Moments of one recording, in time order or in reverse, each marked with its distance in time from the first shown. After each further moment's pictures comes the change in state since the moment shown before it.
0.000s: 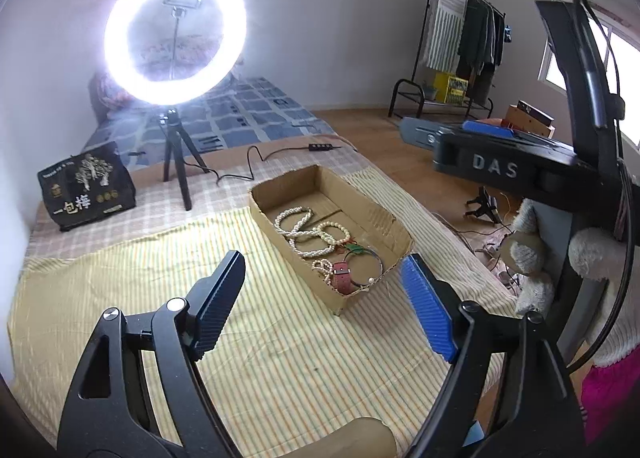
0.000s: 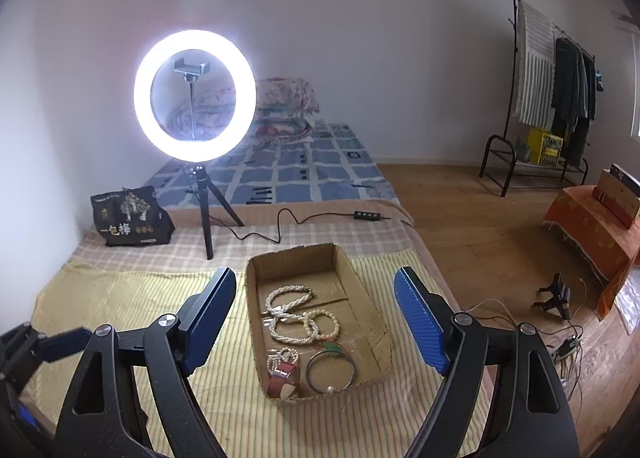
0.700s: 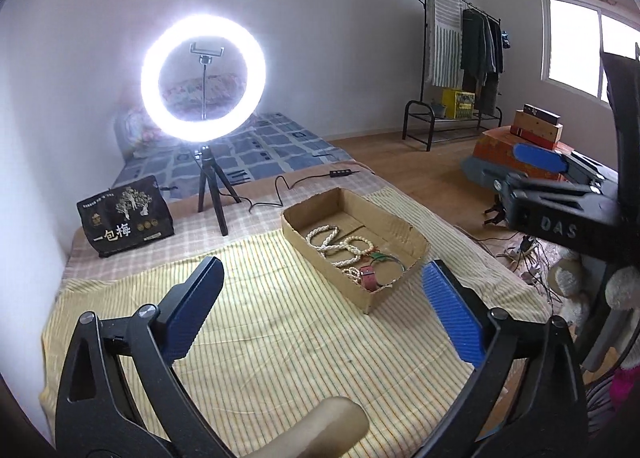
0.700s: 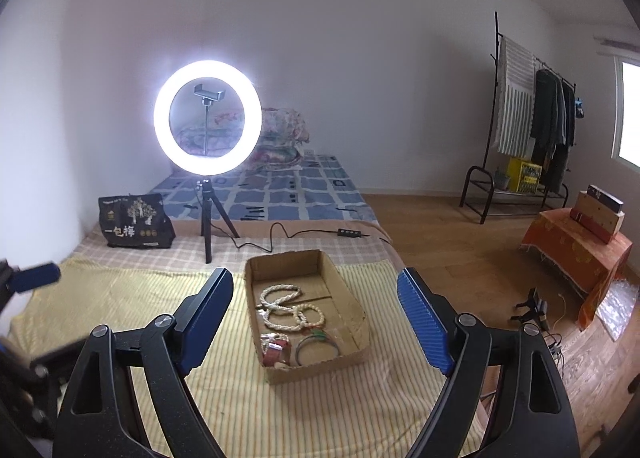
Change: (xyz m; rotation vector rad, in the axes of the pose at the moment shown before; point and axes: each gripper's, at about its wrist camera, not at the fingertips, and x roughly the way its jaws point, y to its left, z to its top) left arm -0.056 0.006 -0.022 0.085 -0.123 0.090; right arm -0.069 0.007 -0.041 -0.038 -0.125 -0.056
